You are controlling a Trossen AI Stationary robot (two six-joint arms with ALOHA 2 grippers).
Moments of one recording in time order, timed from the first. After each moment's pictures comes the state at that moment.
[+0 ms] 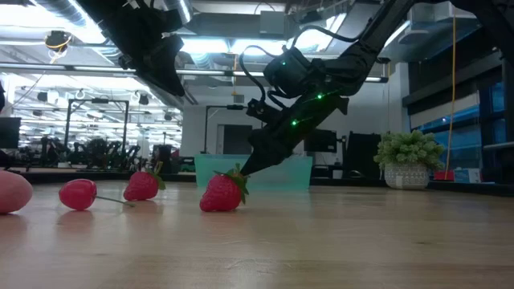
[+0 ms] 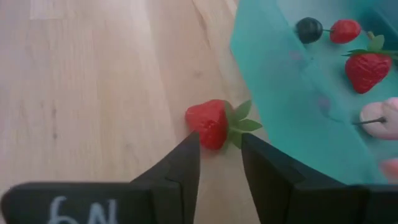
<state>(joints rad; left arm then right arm) -0.07 1.17 0.80 -0.54 -0.79 -0.47 -0.19 2.01 1.08 0.24 0.18 -0.08</state>
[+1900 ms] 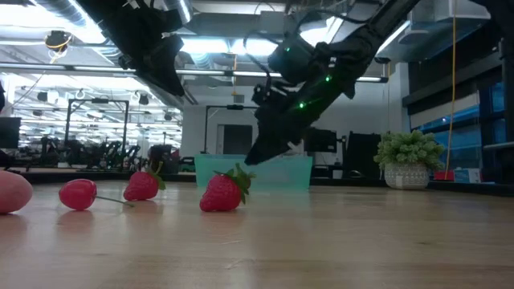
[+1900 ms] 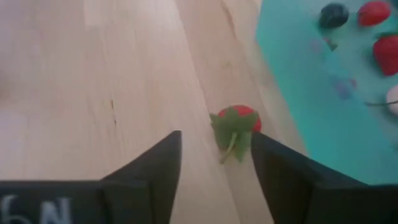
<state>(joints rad) -0.07 1.17 0.80 -0.54 -0.79 -0.47 -0.19 1.93 1.08 0.10 0.08 0.02</state>
